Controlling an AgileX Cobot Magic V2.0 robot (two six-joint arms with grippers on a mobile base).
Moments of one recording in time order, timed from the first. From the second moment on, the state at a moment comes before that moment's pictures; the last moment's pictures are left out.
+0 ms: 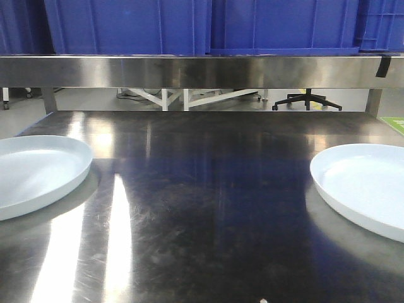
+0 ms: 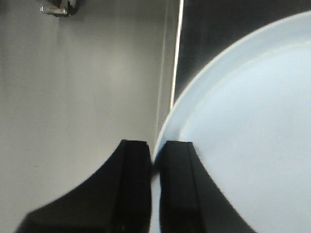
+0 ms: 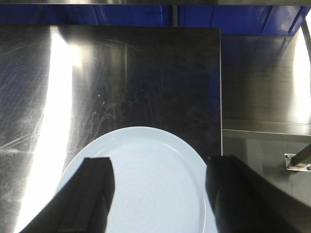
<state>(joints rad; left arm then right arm) -0.10 1.64 -1.02 0.14 0.70 -0.15 0.00 0.89 -0.74 0.13 0.54 -0.02</state>
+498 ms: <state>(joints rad) -0.22 1.45 -1.09 0.03 0.71 -0.15 0.00 0.89 -0.74 0.16 0.54 -0.02</state>
